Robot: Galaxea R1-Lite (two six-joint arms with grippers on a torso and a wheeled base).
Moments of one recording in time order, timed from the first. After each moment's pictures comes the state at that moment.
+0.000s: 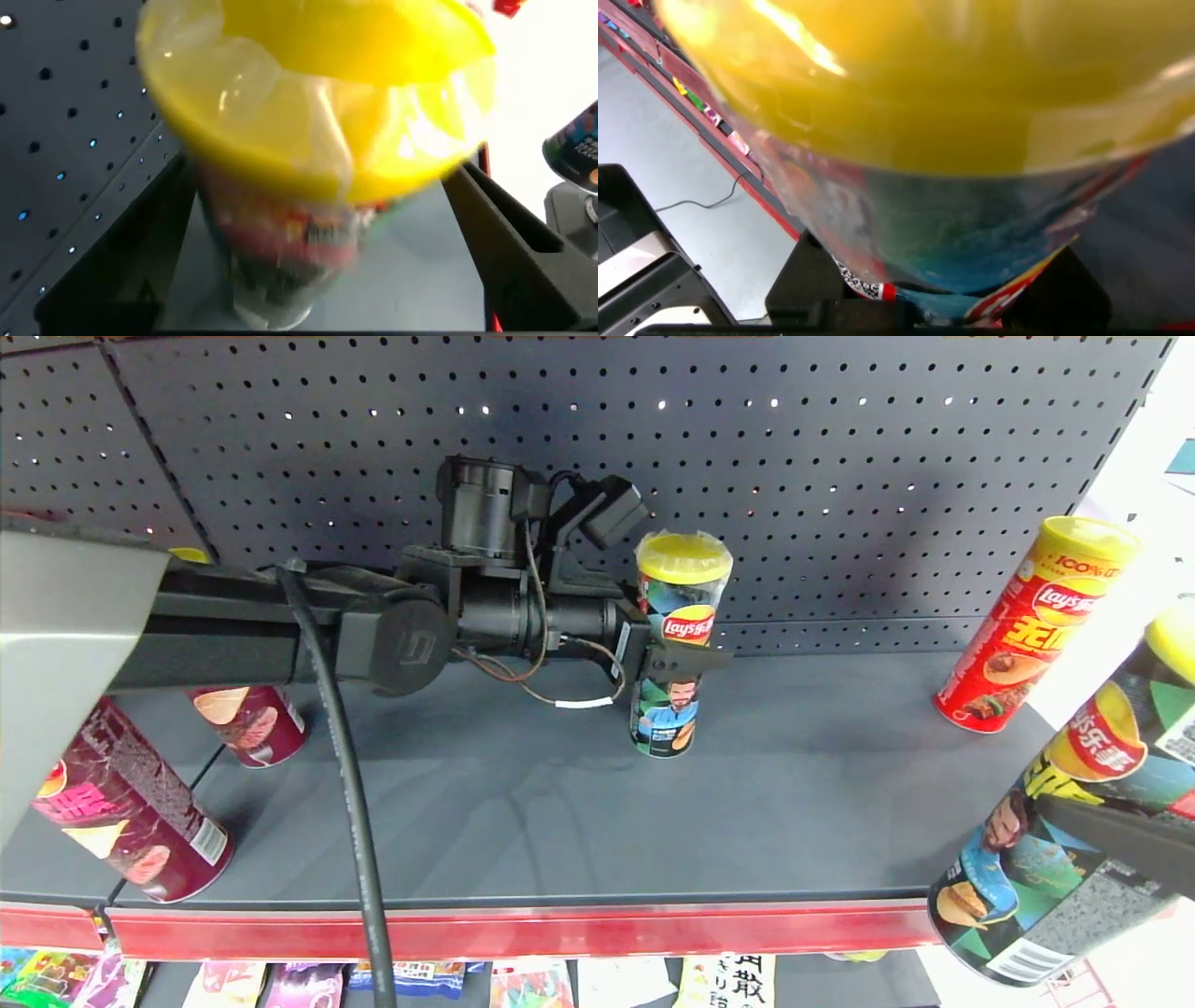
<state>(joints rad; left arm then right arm) -0.59 2.07 -1.59 -0.22 -0.64 0.17 0.38 0.90 -0.57 -0.16 0.33 -0.10</state>
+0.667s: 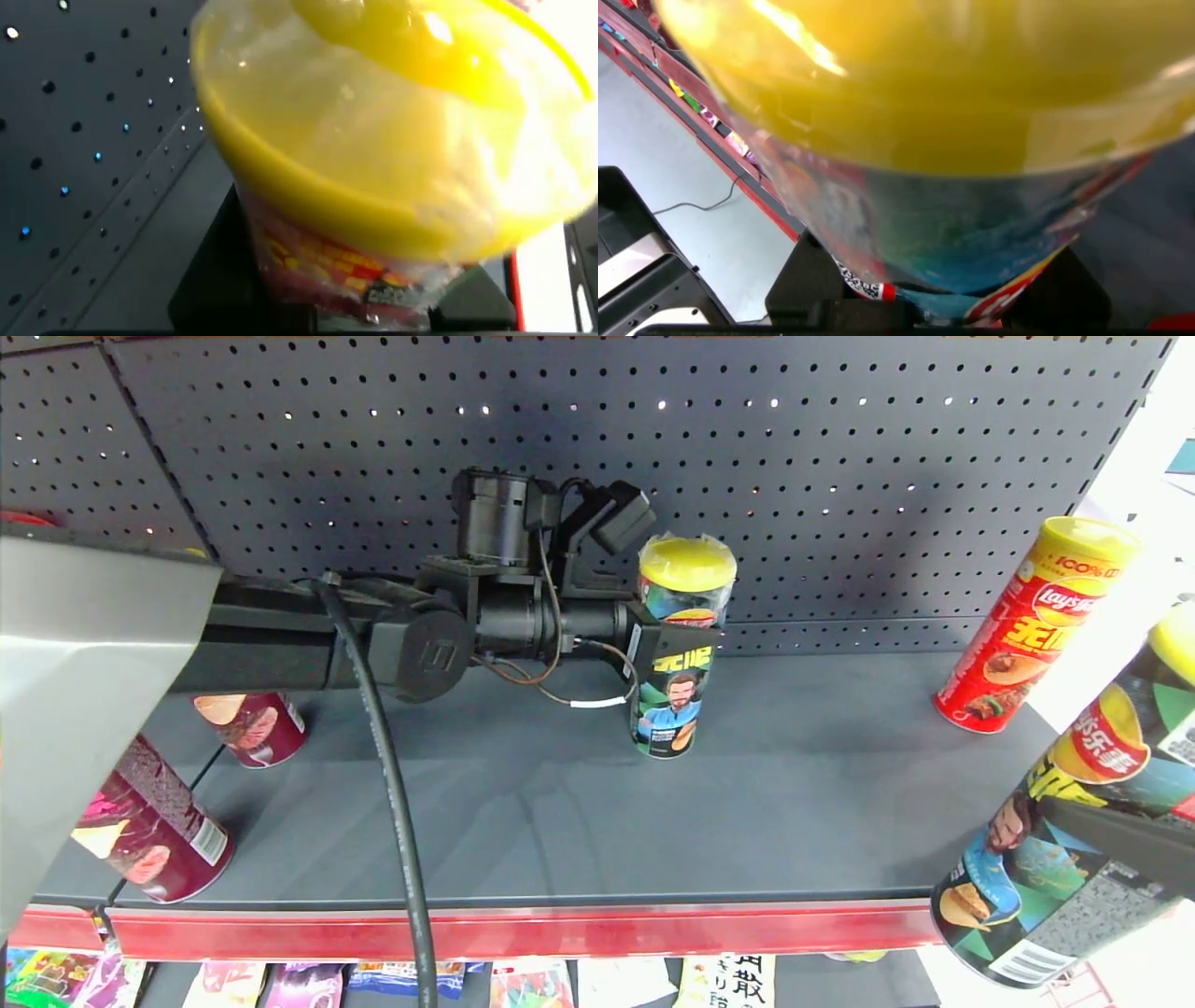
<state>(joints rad) -0.60 2.11 -1.61 -0.26 -0.64 0.17 0.37 0.89 -0.56 -0.16 0.33 -0.10</state>
